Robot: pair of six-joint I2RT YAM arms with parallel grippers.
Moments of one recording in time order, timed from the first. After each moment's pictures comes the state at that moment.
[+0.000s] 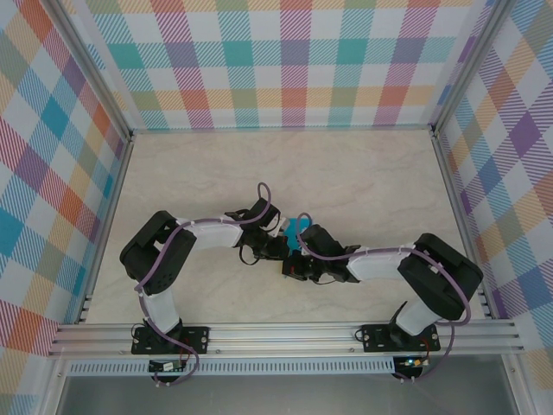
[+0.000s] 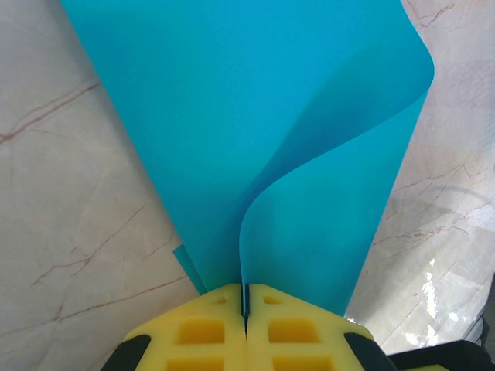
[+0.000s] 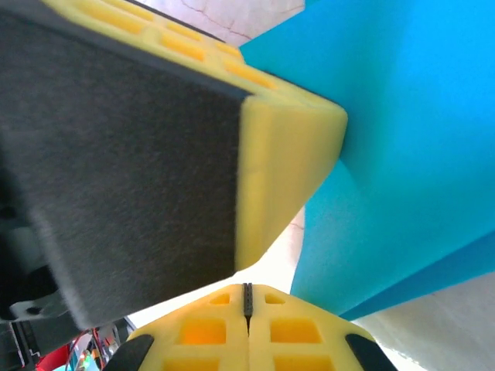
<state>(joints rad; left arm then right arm) -0.71 1.81 0.97 -0.29 0.46 -0.52 0.87 1.56 0.56 0.17 -0.39 1.08</state>
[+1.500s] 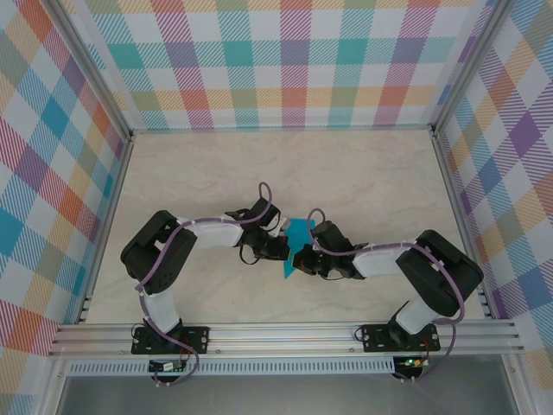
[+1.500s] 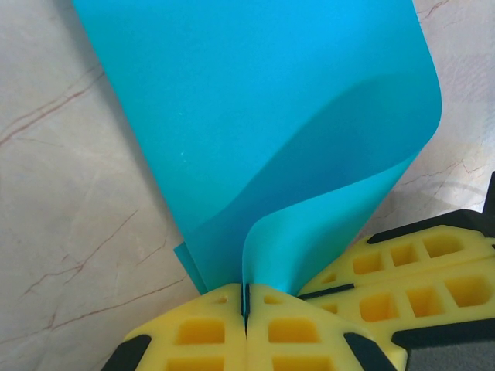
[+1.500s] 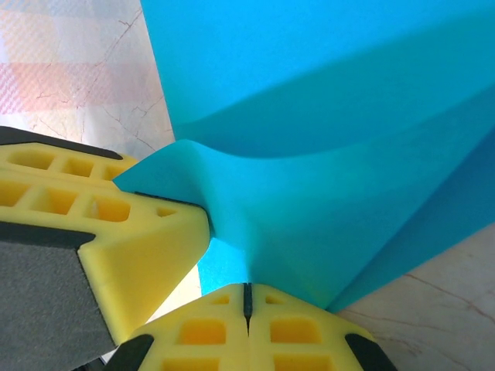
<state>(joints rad) -0.70 1.82 0.97 -0.29 0.47 -0.50 0.76 1.57 0.51 0.21 -0.37 1.07</state>
